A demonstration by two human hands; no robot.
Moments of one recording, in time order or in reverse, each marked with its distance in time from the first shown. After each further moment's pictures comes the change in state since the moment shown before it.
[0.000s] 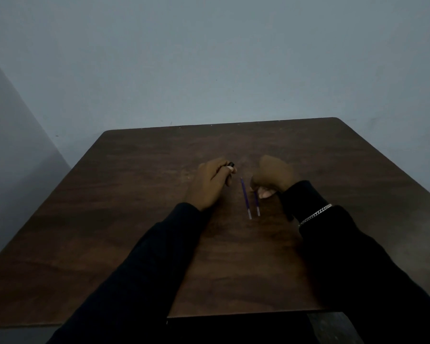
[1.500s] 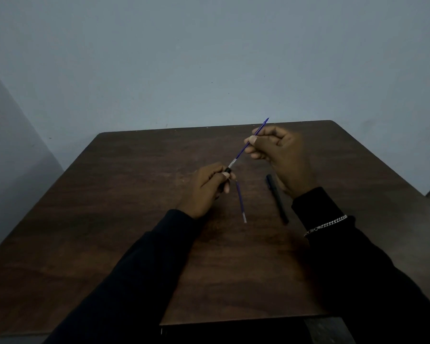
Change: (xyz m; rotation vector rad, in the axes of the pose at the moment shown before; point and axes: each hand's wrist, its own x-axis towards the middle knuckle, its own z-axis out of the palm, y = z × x) left_hand -0.014 0.013 -0.001 -0.251 -0.080 -0.048; right_hand -0.021 0.018 -0.019 1.018 0.254 -0.729
